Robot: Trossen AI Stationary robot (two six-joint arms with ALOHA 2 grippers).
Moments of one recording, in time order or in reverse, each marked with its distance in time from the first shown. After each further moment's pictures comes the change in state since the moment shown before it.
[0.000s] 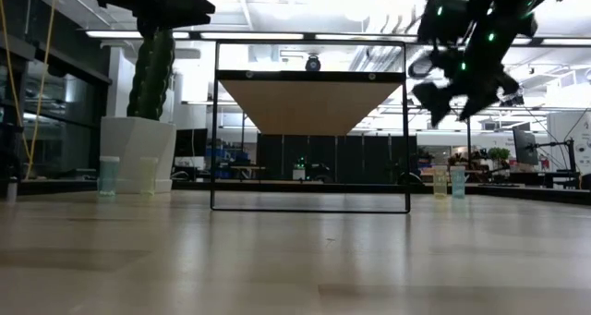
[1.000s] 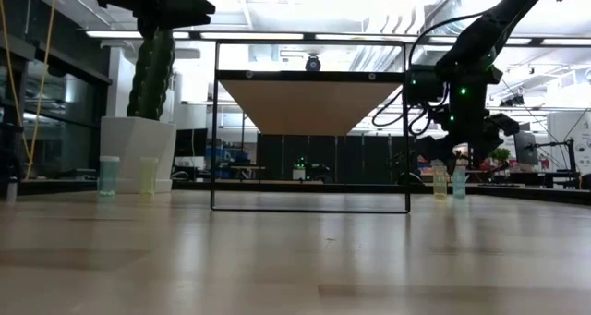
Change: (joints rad) left arm 0.000 0.003 0.000 0.001 0.000 0.000; right arm -0.265 0.336 -0.002 0.072 -0.139 0.053
